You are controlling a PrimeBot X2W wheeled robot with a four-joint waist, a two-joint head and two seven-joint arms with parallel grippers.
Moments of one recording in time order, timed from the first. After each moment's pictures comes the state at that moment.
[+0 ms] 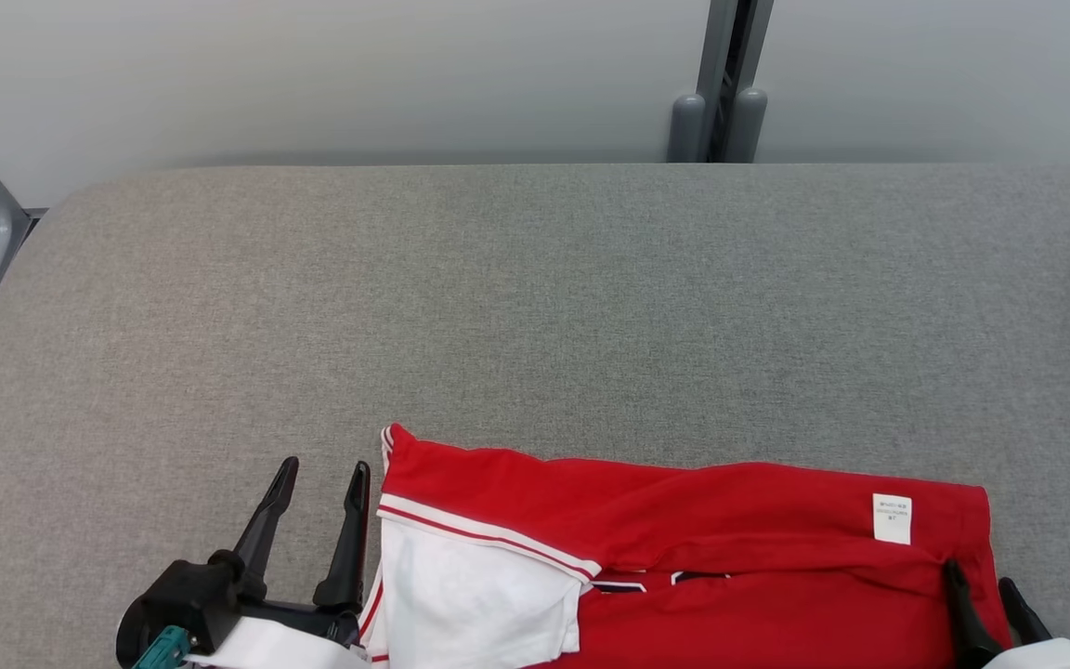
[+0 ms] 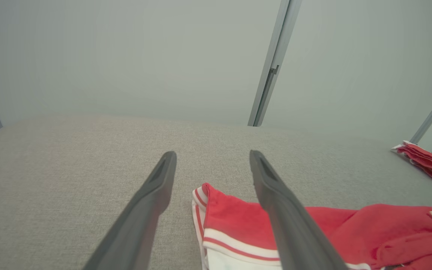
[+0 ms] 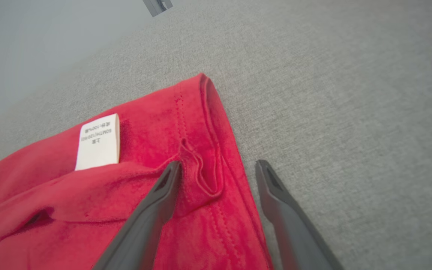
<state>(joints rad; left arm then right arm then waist) 0.02 0.05 -0.12 0.17 -0.27 -0.11 -0.26 -0.09 -0.22 0.14 0.70 0.71 0.13 -0.26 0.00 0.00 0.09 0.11</state>
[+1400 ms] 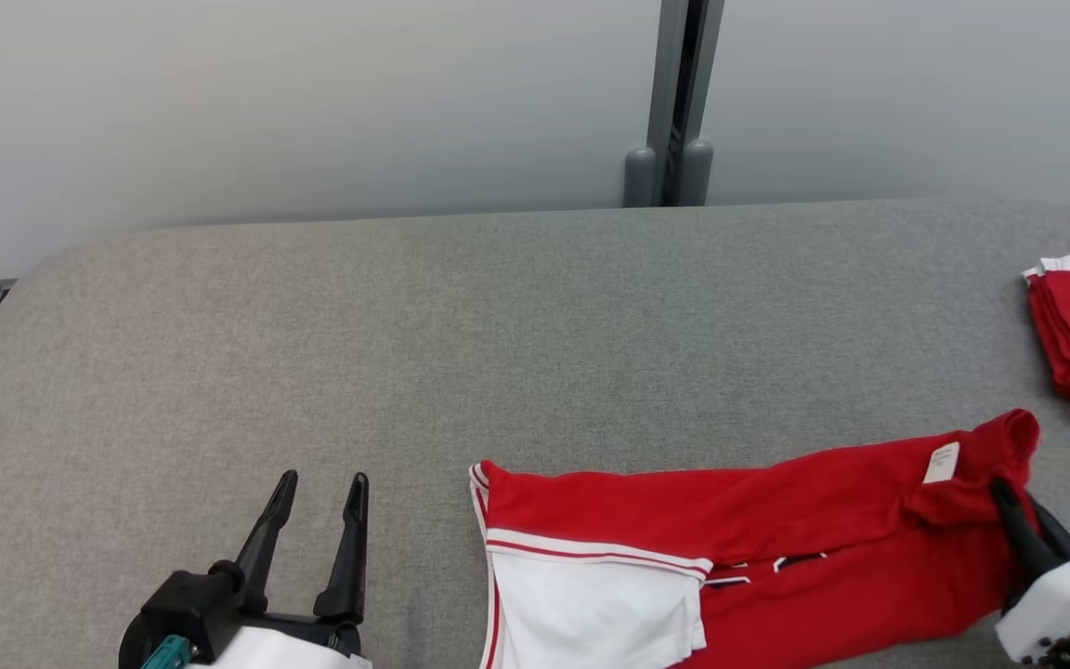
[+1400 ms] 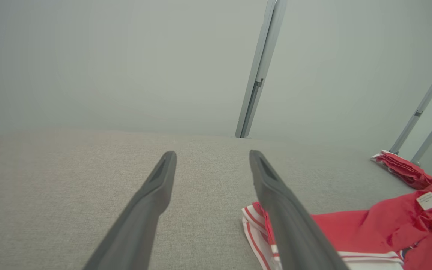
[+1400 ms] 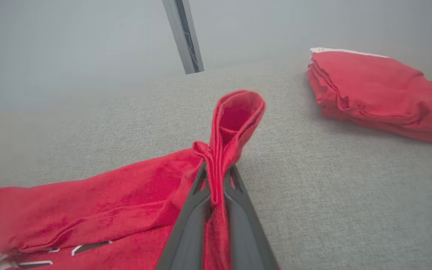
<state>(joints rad) 0.03 0.05 -0.13 0.18 -0.29 -0.09 -0.26 -0.22 -0.46 0.36 0.63 0.77 0.13 -0.23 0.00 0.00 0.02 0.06</state>
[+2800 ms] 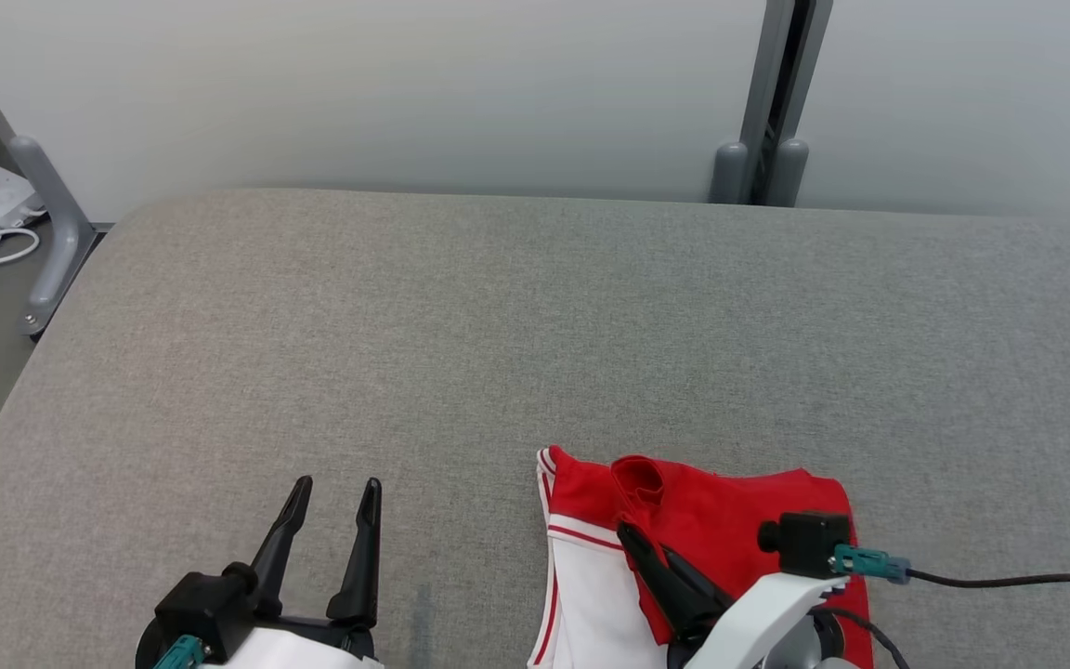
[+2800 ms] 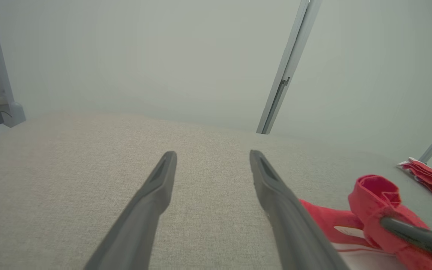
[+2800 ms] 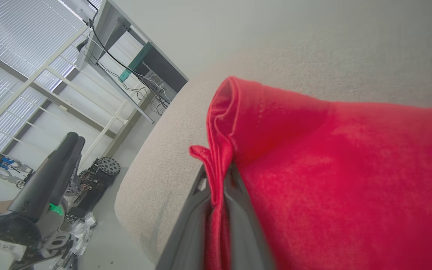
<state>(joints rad) 0.03 0.05 -0.16 0.19 -0.33 -0.08 -0.26 -0.22 -0.09 0.63 0.39 0.91 0.13 -0.06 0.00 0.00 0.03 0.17</state>
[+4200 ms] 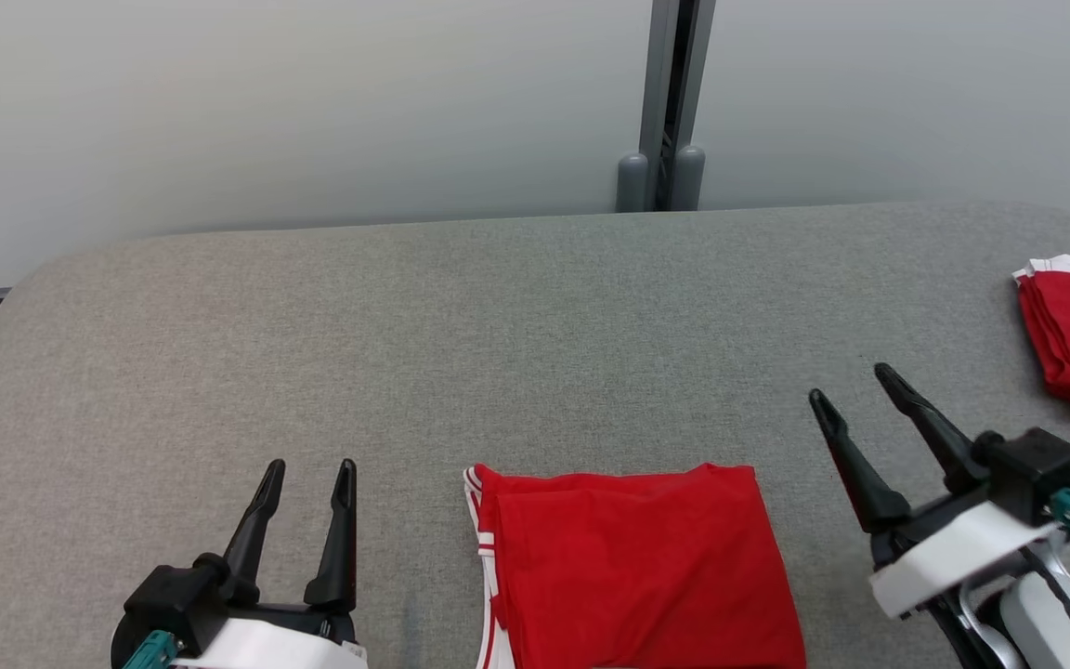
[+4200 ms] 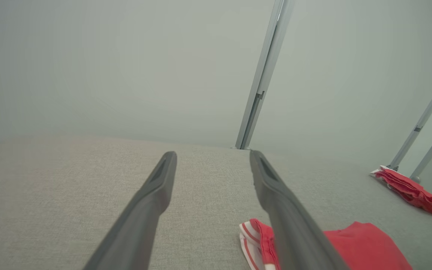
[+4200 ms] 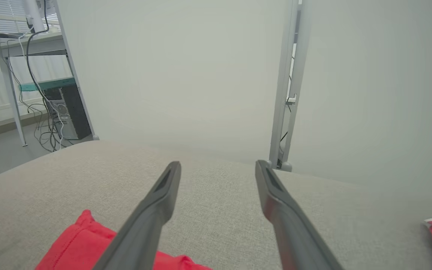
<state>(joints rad) 0.03 0.05 -0.12 0.15 -0.33 -0.07 -0.26 -0.30 -0.36 0.47 0.28 0.50 0.13 -0.26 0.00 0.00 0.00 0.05</state>
